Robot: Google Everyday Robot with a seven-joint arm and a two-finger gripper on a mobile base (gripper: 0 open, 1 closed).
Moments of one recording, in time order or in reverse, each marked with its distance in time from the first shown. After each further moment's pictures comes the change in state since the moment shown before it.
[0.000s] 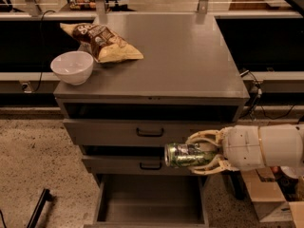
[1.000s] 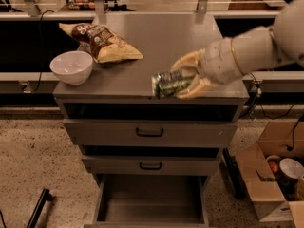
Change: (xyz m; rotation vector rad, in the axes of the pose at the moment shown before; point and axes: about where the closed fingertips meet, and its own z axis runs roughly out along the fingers) arm -0.038 -0.175 0.012 -0.042 0.115 -0.093
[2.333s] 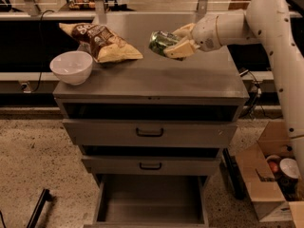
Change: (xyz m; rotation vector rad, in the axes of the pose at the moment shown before) arm 0.079 -0.148 0.044 0.169 -0.124 0.496
